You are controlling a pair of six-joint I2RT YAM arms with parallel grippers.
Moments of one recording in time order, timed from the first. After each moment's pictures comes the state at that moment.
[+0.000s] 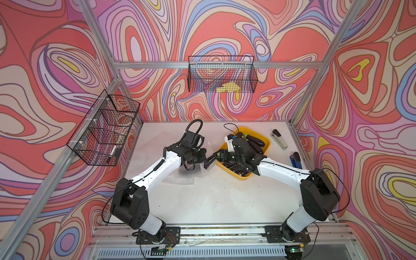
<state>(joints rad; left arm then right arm) -0.48 1.53 1.21 -0.64 0.19 -0.56 0.64 1.60 1.04 -0.02 -0.24 0.70</state>
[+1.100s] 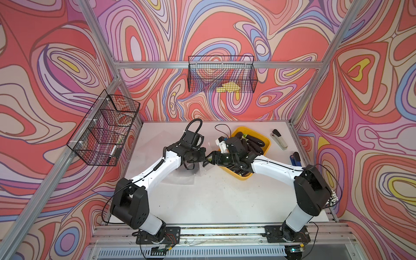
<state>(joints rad) -0.48 1.53 1.21 -0.62 0.16 -0.55 0.66 1.65 1.18 -0.10 -0.39 0.73</state>
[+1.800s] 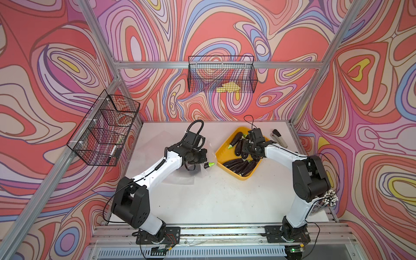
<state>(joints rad) -0.49 1.54 1.20 -0.62 0.19 -0.55 0.29 1.85 1.26 -0.33 0.08 0.48</state>
